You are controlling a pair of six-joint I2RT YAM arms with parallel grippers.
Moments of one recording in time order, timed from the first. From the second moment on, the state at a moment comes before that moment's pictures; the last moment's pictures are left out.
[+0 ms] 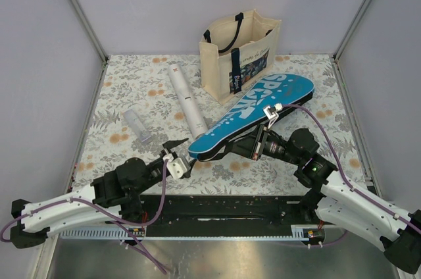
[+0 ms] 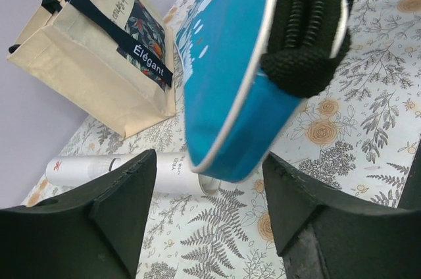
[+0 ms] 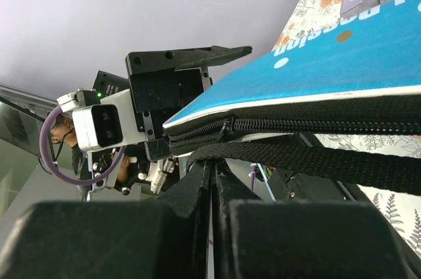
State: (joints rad) left arm -1.22 0.42 0.45 -0.10 -0.29 0.45; right arm 0.78 0.74 0.52 0.28 -0.43 1.13
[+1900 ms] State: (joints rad) left arm -1.22 0.77 0.34 0.23 -0.37 0.11; right arm 0.93 0.76 0.54 0.18 -0.31 0.96
